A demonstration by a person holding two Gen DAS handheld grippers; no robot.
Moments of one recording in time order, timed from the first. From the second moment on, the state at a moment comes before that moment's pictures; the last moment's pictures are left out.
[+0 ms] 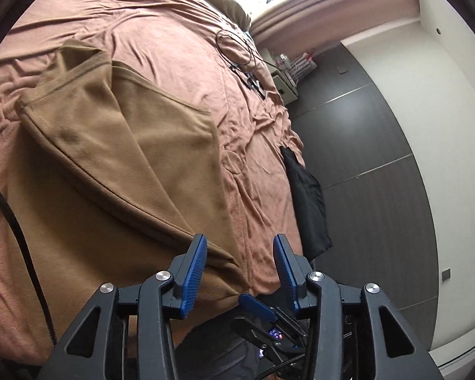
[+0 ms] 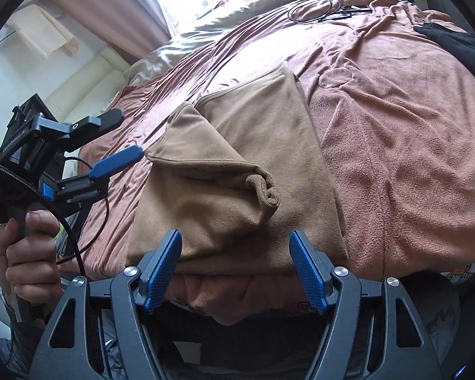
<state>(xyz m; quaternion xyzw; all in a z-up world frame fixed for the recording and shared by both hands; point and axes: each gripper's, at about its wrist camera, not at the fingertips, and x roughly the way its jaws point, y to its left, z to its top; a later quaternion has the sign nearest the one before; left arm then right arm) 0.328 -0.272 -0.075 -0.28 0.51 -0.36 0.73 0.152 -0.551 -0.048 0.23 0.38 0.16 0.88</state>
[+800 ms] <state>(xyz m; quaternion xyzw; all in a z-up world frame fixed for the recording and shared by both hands) 0.298 -0.162 -0.152 -0.24 0.57 -0.20 0.76 0.183 -0.564 -0.049 0.27 0.42 0.10 0.86</state>
